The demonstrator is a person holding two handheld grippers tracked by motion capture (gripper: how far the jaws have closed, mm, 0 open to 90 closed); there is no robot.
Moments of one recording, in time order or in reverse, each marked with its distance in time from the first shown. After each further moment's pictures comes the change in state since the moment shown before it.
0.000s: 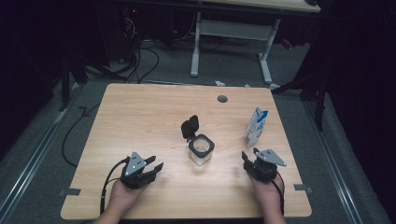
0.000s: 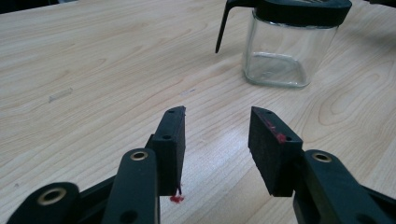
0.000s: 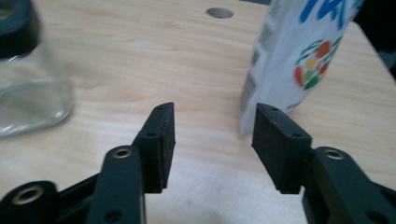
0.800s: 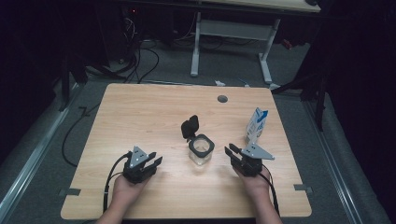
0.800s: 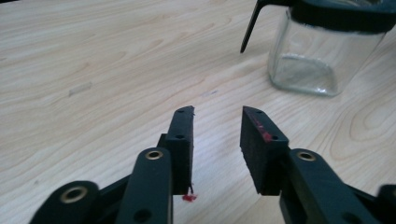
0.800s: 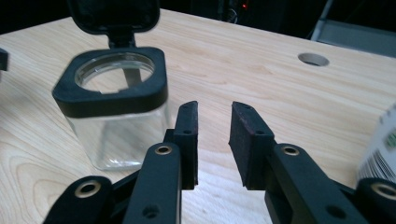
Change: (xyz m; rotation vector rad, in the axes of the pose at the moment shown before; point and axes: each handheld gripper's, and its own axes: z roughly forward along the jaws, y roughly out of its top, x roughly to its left) left arm 0.005 0.009 0.008 0.048 0.075 -0.045; right arm 0.031 0.022 0.015 -0.108 0.298 -0.081
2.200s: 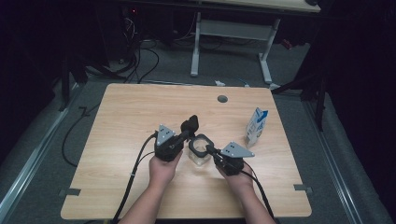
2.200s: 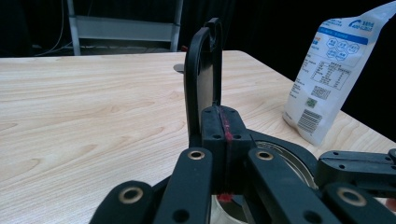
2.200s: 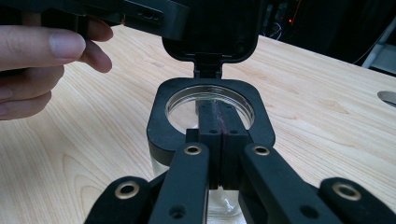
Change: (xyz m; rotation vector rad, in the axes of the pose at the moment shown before) left arm -0.045 0.082 0.061 -0.222 -0.050 -0.179; right arm 0.043 0.020 0.029 -0.032 0.160 -0.096
